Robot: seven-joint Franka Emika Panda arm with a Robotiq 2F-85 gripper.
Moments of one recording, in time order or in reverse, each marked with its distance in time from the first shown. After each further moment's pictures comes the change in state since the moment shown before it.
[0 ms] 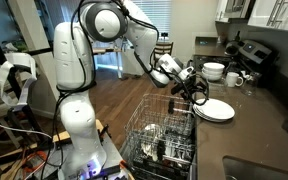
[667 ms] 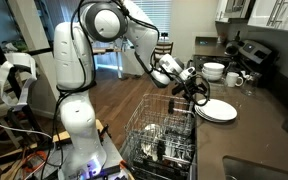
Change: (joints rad) arm 0.000 0.001 -0.013 0.002 0.000 0.000 0.000
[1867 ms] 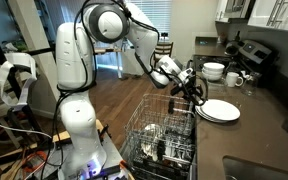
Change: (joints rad) arm 0.025 0.024 0.004 0.006 -0.004 -0.021 0.000
